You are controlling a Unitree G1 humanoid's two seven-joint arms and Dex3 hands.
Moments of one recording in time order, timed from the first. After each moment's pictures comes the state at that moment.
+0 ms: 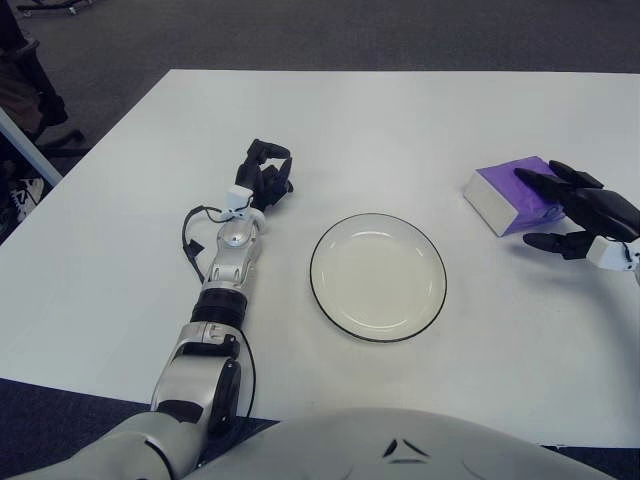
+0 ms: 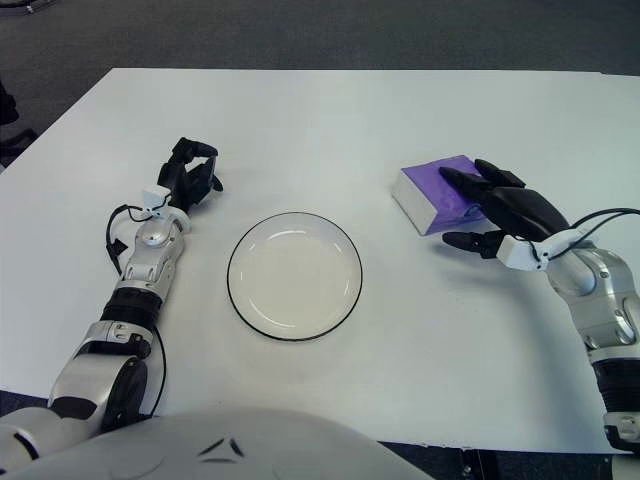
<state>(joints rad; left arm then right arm) -0.40 0.04 0.05 0.52 -0.03 -0.24 0.03 -0.02 -0.93 -0.11 0.14 -0.39 -0.40 0.25</state>
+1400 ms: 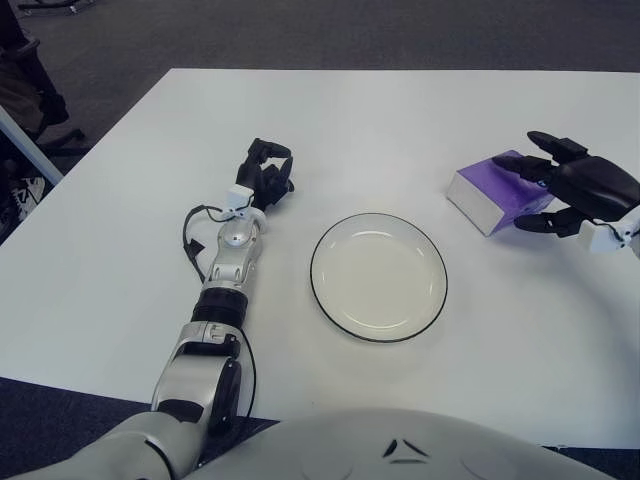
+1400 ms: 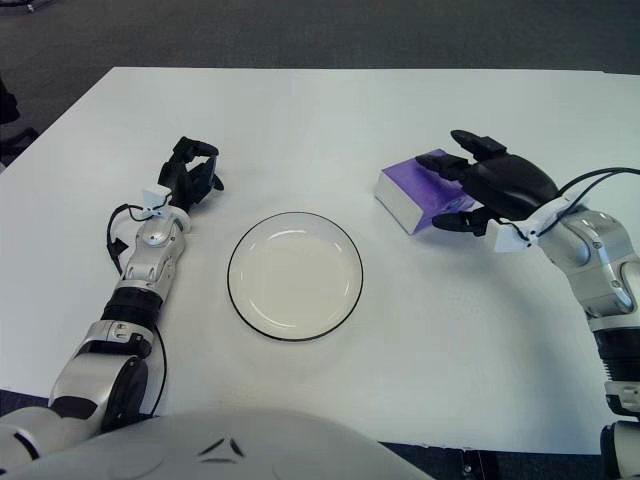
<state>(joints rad) -0.40 0.04 0.05 0.52 -0.03 -0.25 0.03 -0.14 -0.98 -0.11 0.06 -0.50 -0.48 0.26</state>
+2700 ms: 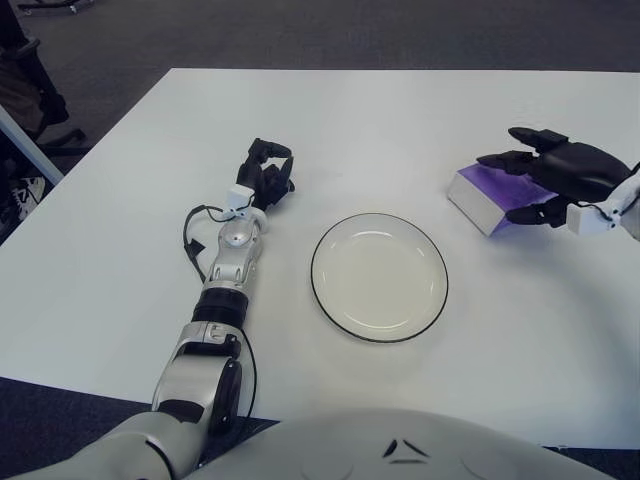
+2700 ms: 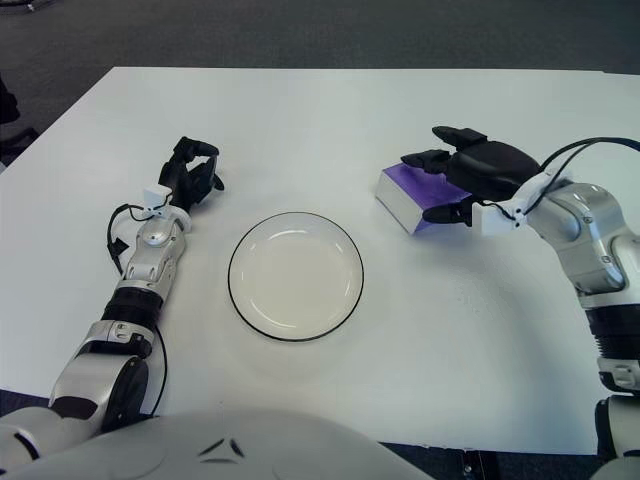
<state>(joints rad) -0.40 0.04 0.05 0.52 -0.03 -0.24 0.03 -0.29 -0.99 0.01 0.06 -0.49 -0.40 0.49</state>
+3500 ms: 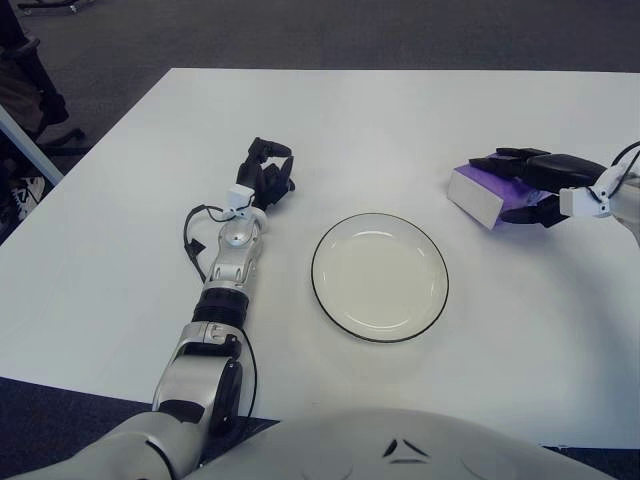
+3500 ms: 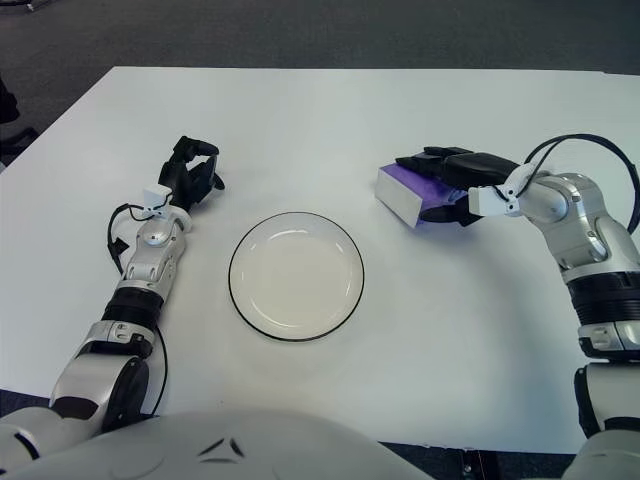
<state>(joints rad) -0.40 0.04 0.05 0.51 -0.03 -0.25 0.04 -0.43 -0.96 0.12 0.31 -0.37 -0.44 0.64</state>
